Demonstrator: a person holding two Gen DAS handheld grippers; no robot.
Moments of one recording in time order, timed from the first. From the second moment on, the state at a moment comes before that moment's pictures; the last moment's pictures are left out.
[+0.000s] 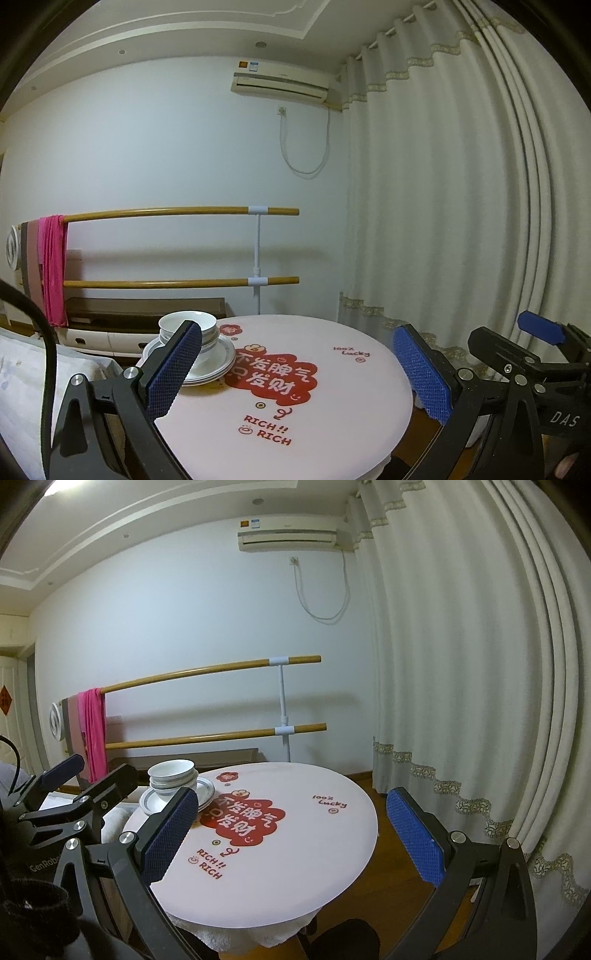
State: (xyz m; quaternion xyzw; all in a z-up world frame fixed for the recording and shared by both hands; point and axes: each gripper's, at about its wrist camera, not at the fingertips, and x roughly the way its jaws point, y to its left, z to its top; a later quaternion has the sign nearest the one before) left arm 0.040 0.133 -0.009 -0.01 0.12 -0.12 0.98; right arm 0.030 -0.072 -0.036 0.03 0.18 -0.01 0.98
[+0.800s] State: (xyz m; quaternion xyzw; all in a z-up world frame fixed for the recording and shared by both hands) left arm 0.045 0.127 -0.023 0.00 0.11 -0.12 0.99; right arm 0.025 -0.068 -0.039 0.03 0.17 -0.01 0.98
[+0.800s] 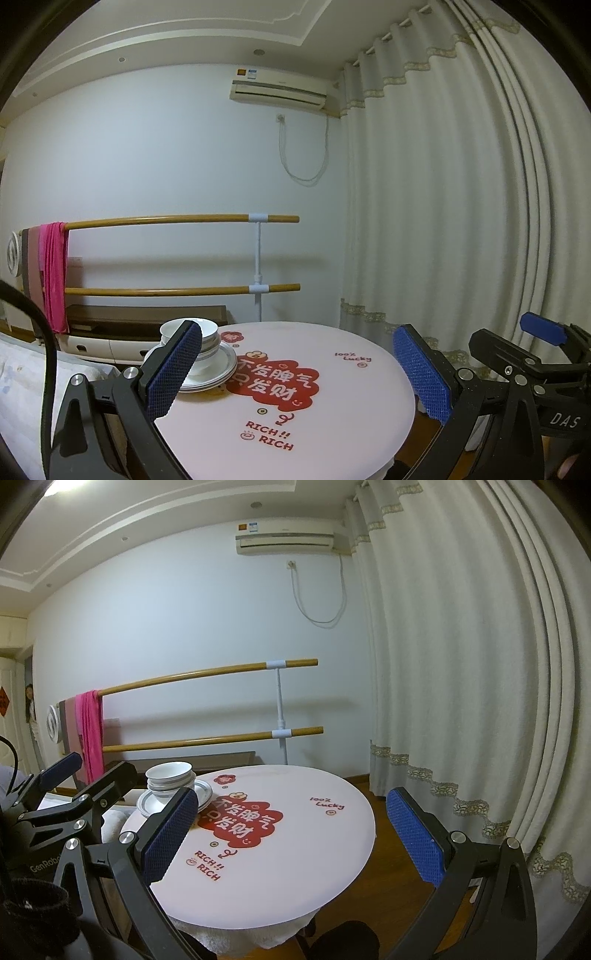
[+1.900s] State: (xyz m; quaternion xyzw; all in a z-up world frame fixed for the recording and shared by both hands) left arm 0.058 0.120 -0.030 0.00 0.10 -0.13 0.99; right arm 0.023 -0.064 -0.042 0.03 0.18 -0.03 0.98
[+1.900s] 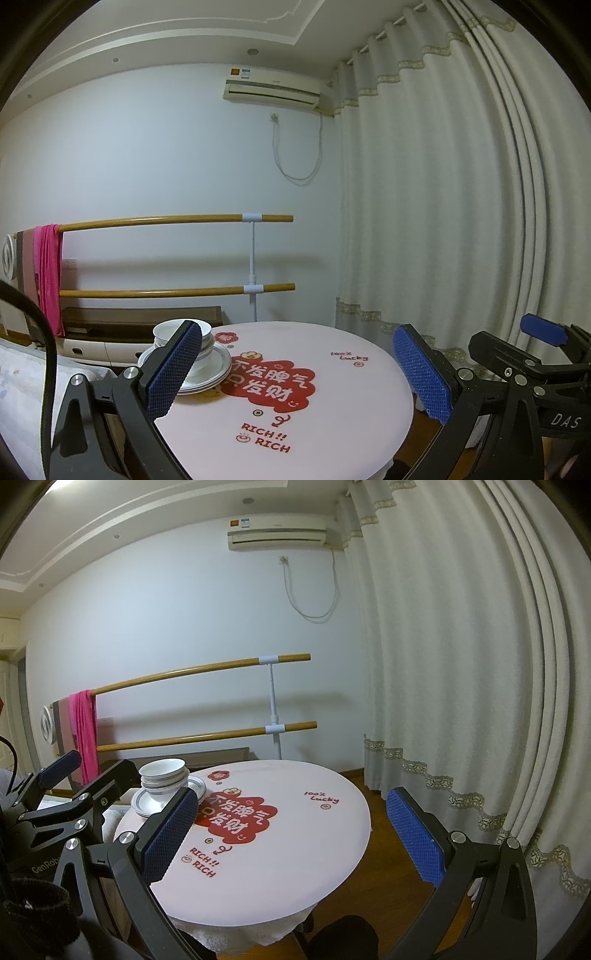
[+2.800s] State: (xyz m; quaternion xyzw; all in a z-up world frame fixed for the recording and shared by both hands) left arm 0.058 0.115 -0.033 0.01 0.10 -0.13 0.99; right arm 0.021 -0.065 -0.040 0.04 0.18 -0.03 0.98
